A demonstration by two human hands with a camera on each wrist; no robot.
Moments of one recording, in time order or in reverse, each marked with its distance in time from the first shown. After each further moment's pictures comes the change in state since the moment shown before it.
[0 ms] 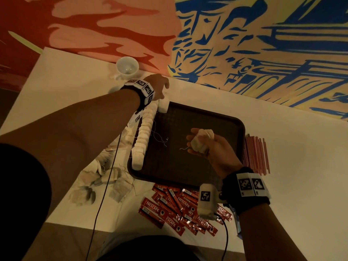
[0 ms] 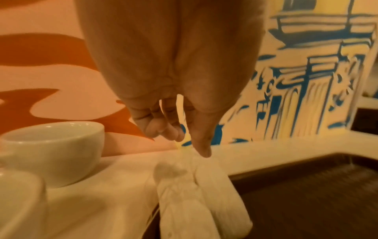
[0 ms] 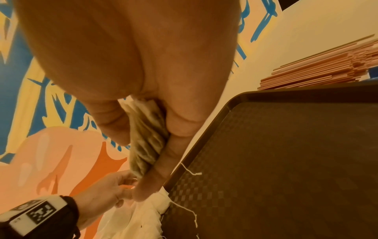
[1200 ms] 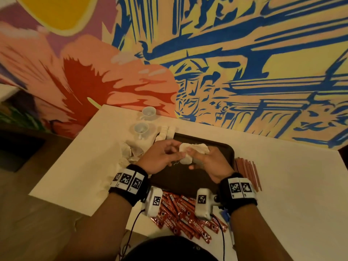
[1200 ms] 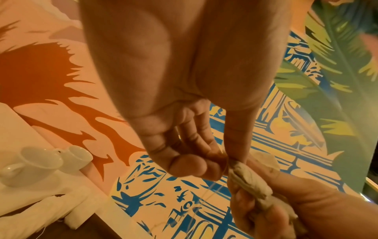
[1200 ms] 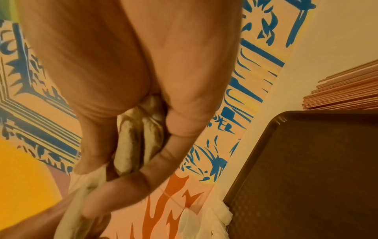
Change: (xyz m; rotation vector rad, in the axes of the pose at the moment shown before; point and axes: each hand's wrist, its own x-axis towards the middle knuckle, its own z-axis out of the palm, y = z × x) left_hand -0.321 0.166 -0.011 -0.968 0.205 0.051; right_hand -0.126 -0.023 -0.013 -0.042 -0.249 -0.303
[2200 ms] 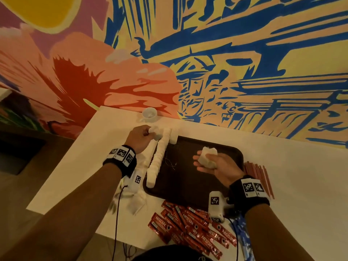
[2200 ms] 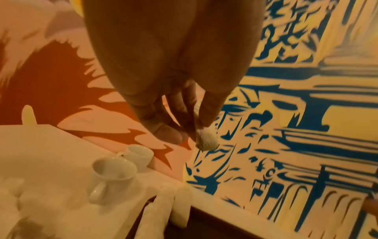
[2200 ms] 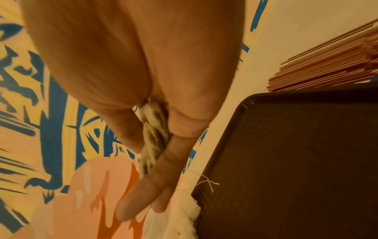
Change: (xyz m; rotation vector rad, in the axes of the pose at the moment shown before) left_hand 0.110 -0.061 -0.104 0.366 0.293 -0.180; right_hand 0.067 0.023 -0.041 0.215 0.085 0.259
